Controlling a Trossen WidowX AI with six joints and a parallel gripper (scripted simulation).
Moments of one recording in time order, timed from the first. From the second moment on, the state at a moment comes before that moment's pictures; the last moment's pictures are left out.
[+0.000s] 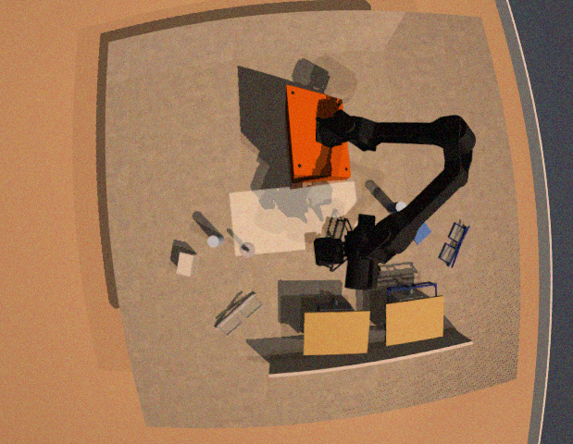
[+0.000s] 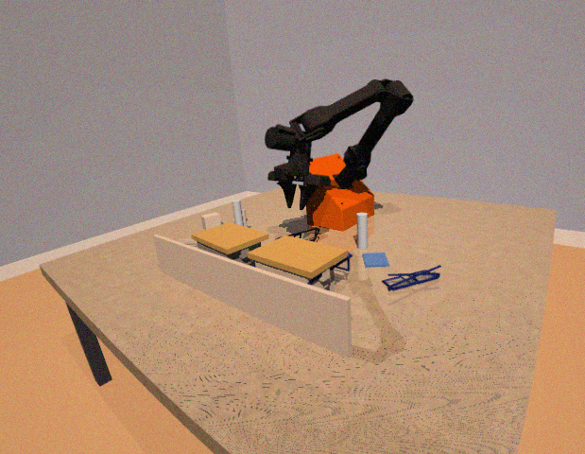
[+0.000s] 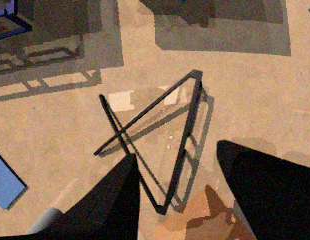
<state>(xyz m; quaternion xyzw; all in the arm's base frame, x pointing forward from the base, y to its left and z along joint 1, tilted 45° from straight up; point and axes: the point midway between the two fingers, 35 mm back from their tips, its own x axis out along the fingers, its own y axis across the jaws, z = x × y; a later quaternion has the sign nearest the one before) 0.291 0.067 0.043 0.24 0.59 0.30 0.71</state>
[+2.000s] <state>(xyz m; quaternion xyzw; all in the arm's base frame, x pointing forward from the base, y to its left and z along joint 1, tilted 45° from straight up) 0.239 0.127 -0.037 0.32 0.71 0.21 0.59</state>
